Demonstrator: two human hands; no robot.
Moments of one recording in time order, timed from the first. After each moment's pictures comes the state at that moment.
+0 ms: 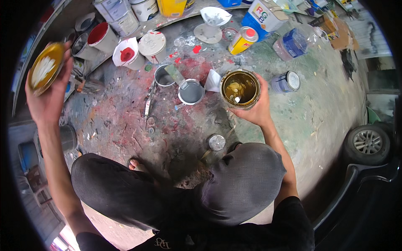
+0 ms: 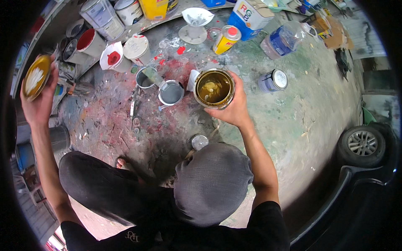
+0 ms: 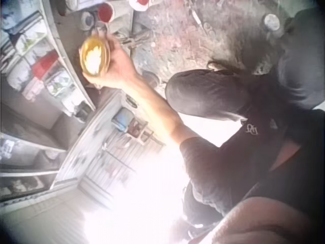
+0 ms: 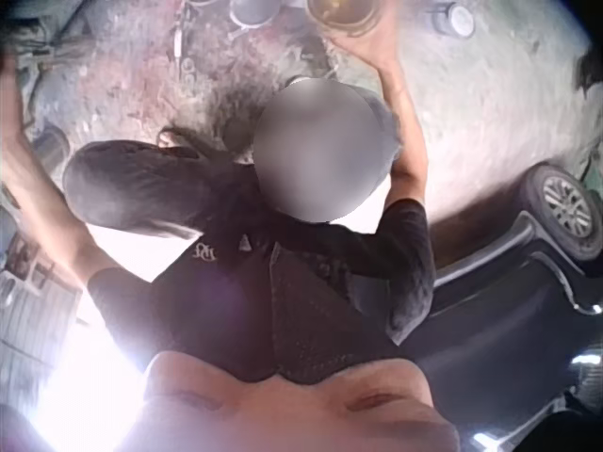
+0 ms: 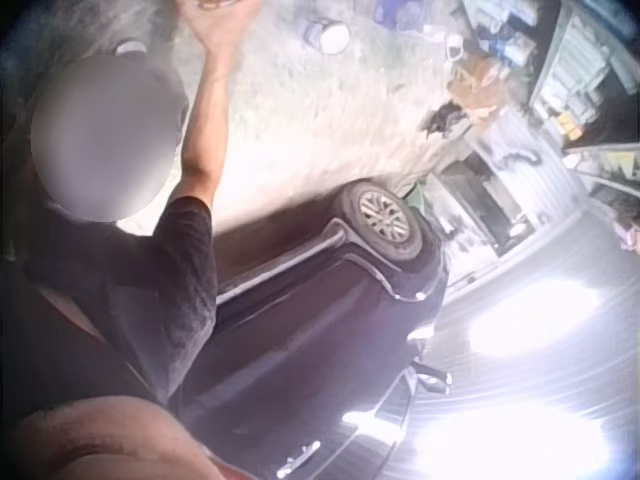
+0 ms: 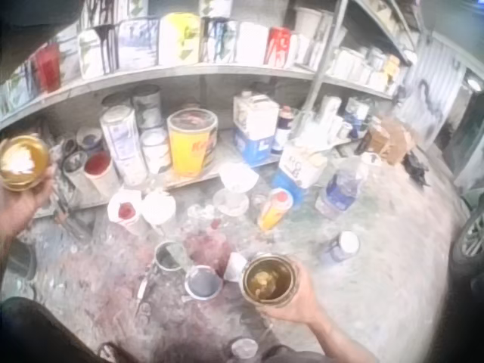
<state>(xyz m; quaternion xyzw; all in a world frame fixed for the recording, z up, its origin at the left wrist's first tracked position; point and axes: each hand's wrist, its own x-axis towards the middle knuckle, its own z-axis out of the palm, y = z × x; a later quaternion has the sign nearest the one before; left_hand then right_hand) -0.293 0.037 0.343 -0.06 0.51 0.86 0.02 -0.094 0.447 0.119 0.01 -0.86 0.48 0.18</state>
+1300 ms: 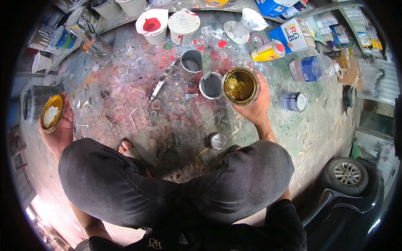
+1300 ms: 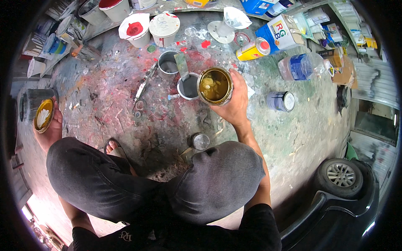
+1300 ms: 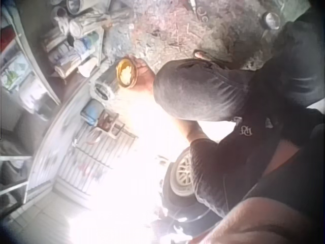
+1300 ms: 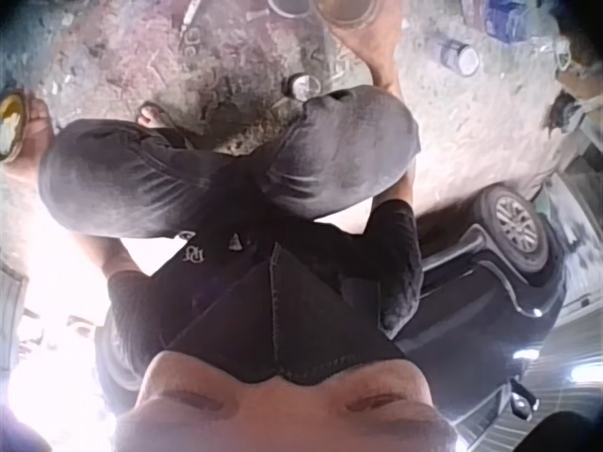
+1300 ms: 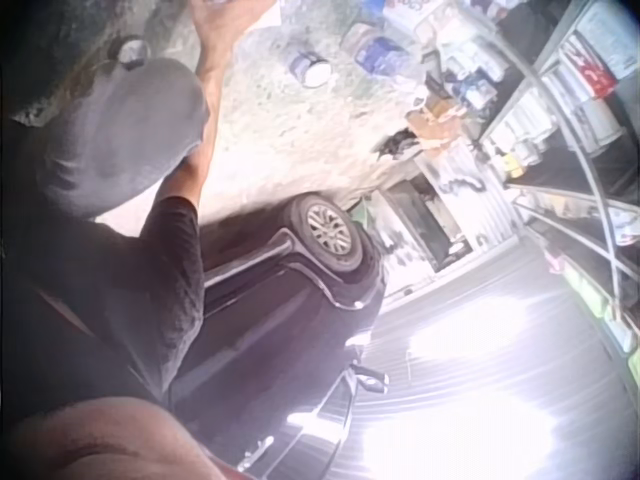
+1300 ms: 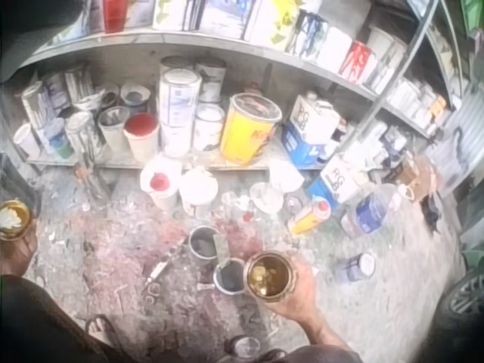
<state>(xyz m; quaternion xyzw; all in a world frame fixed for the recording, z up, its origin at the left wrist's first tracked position) -0.189 -0.175 0.190 -0.18 0.48 0.85 -0.10 -0.149 0.396 0.103 0.12 -0.93 0.25 0.23</state>
